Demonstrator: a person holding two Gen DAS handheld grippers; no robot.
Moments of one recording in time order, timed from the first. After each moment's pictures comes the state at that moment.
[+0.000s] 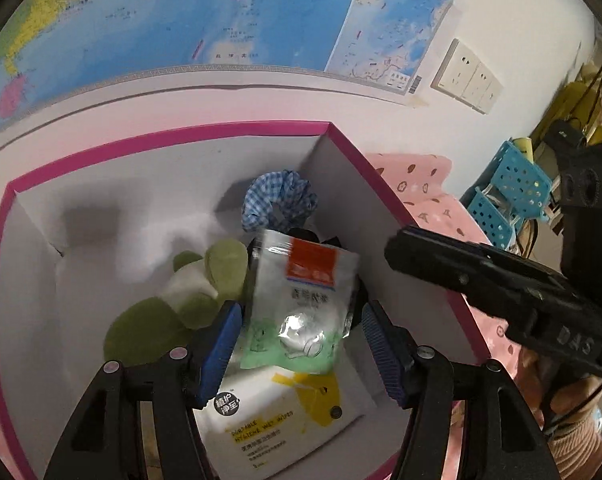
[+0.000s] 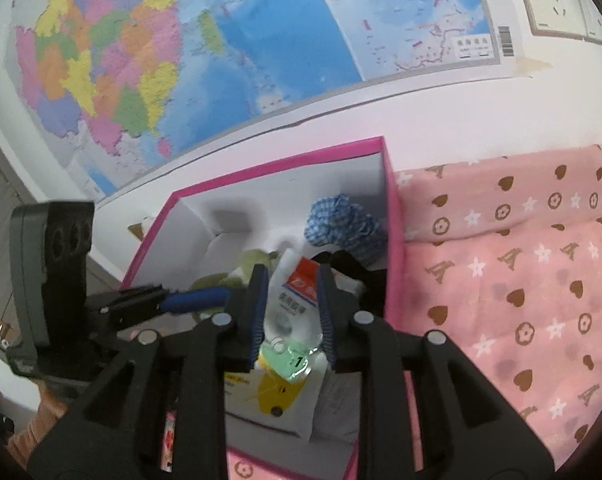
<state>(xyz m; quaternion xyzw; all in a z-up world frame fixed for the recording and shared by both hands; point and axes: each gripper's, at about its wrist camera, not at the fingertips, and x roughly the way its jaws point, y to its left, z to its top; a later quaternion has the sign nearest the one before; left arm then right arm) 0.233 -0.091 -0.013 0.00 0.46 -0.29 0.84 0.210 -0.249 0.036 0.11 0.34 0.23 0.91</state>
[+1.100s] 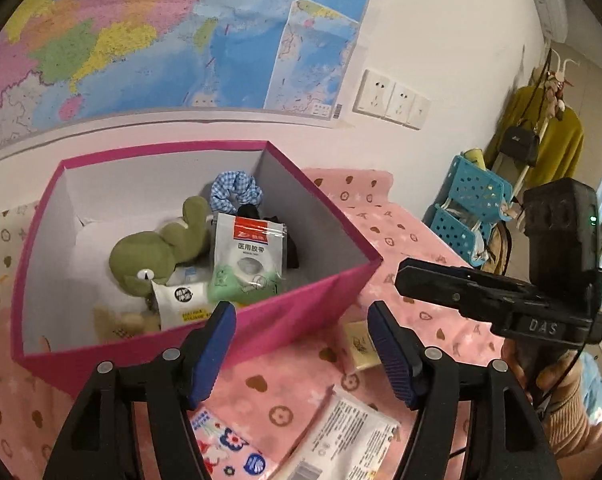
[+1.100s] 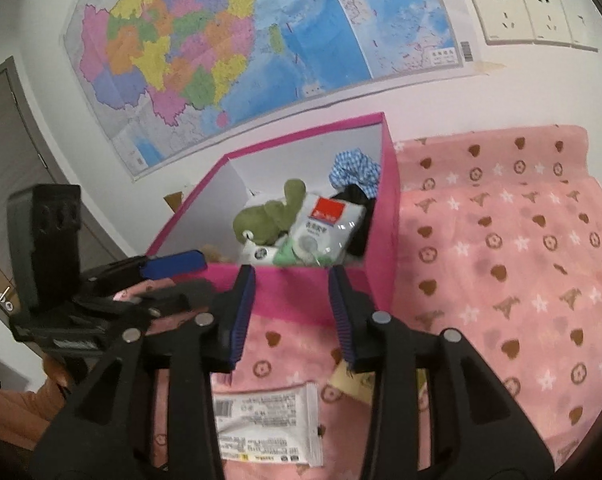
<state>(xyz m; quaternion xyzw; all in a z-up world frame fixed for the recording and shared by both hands) 0.100 -0.073 0.007 -0.01 0.36 -0.32 0.88 0.081 -0.278 0.019 0.09 0.29 0.26 0.92</state>
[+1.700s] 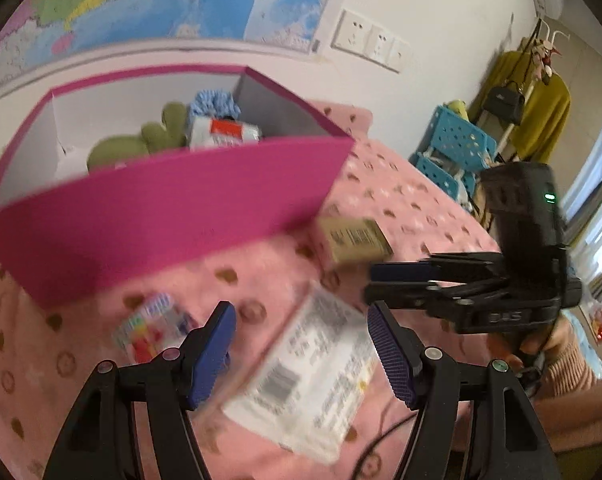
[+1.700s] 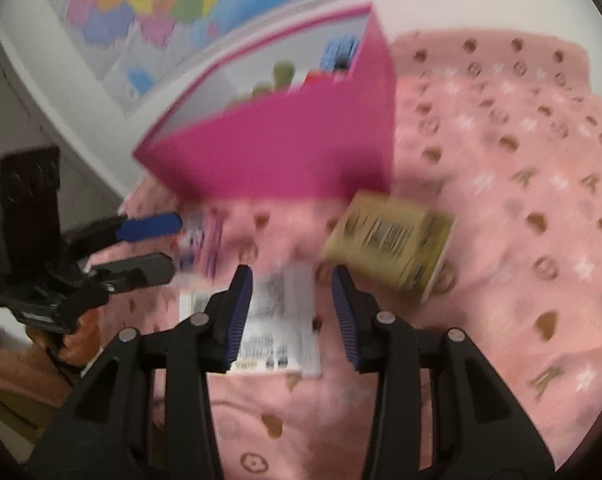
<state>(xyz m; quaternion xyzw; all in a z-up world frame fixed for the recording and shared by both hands) 0.048 -0.066 -0.048 0.01 0.42 -0.35 0.83 0.054 -0.271 -0.061 0.06 0.40 0.27 0.87</state>
